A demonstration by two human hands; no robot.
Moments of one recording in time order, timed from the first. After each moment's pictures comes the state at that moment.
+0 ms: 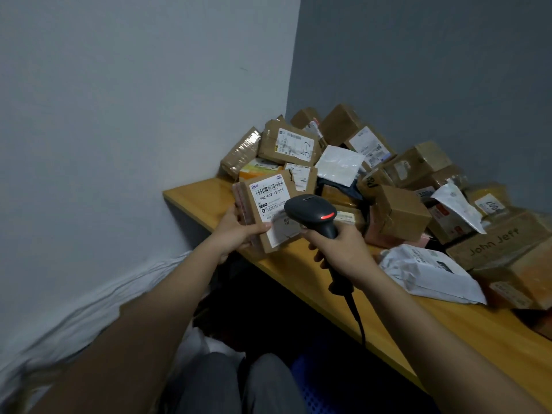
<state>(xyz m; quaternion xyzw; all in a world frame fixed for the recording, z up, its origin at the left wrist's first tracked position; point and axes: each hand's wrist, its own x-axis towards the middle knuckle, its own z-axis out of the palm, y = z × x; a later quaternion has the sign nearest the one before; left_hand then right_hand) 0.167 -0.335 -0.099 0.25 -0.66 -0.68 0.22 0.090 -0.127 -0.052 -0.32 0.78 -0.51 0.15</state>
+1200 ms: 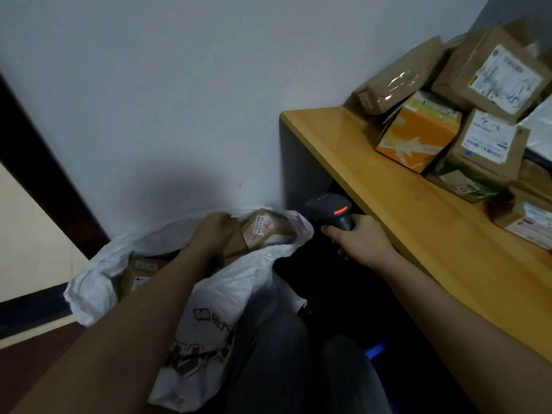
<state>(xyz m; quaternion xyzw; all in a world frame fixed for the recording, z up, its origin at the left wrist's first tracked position) 0.325 -0.526 -0.316 0.52 -0.77 -0.35 0.15 0.120 -0.347 -0.196 -0.38 0.84 -0.31 0.24</state>
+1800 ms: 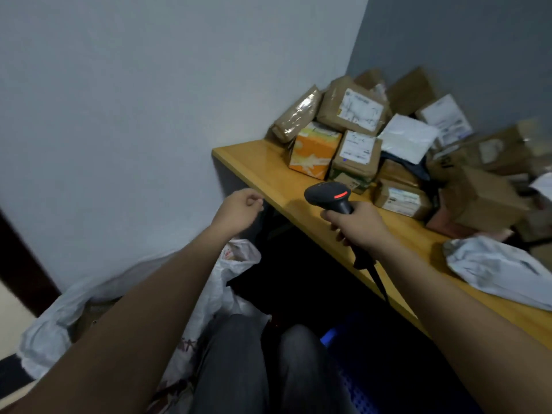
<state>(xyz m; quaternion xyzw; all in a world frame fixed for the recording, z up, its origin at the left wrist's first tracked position) 0.235 -0.417 -0.156 0.31 -0.80 -0.46 0.24 0.102 -0.221 -0.083 -0.30 0.84 -0.39 0.23</state>
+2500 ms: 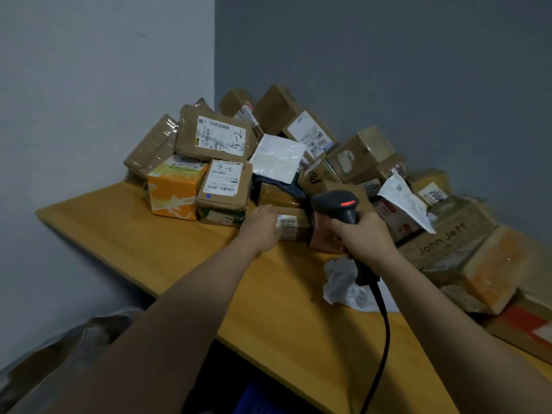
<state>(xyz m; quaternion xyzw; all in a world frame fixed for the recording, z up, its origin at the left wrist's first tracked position) -0.059 -0.280 -0.119 0.10 -0.97 -0.19 0.12 -0.060 -0.071 -0.044 -0.15 0.87 -0.47 0.03</state>
